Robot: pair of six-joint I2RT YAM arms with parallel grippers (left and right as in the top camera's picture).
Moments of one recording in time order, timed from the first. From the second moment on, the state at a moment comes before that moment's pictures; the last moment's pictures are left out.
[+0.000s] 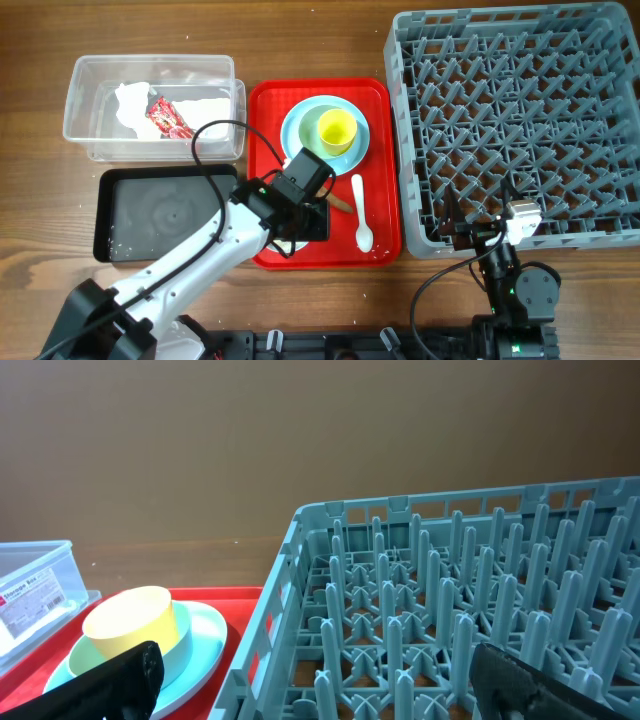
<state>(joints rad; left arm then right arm) -0.71 1.46 0.94 -0.75 0.17 -0.68 0.00 0.01 0.01 0.01 -0.15 0.12</state>
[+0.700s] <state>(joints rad) -0.82 1.49 0.94 -0.72 -0.06 -0.72 0.00 0.01 0.01 0.01 -0.15 0.12</state>
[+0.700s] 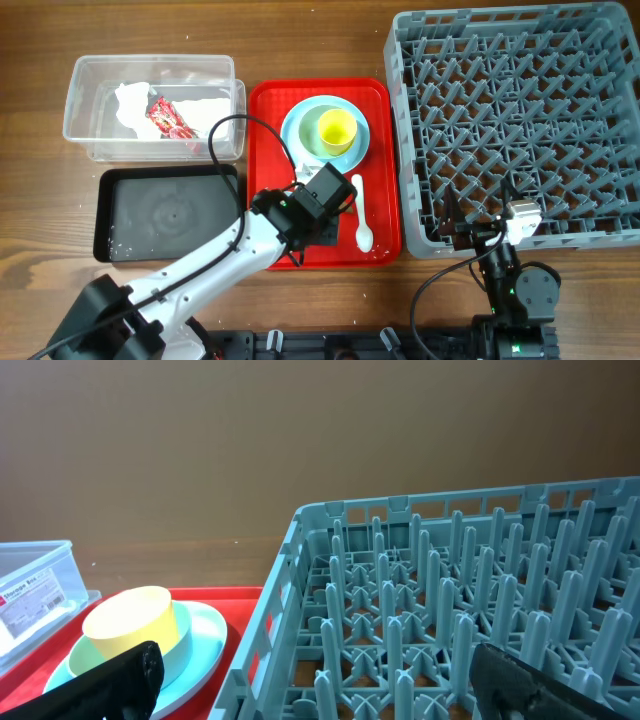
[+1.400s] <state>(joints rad) -0.82 1.58 0.93 -0.70 -0.08 -0.75 0.00 0.01 0.01 0.01 -0.15 0.12</state>
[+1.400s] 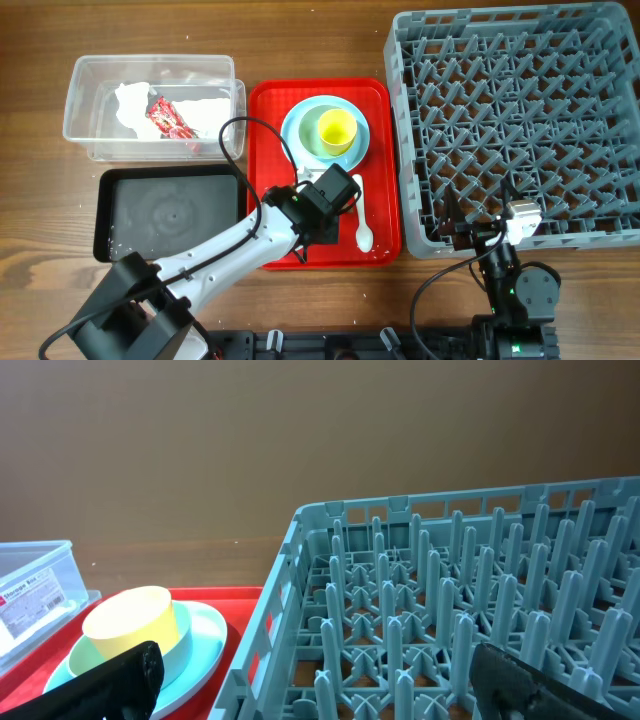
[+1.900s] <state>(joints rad) -0.82 1.58 0.93 -0.70 -0.08 -0.76 0.00 0.01 0.01 0.01 -0.15 0.12</state>
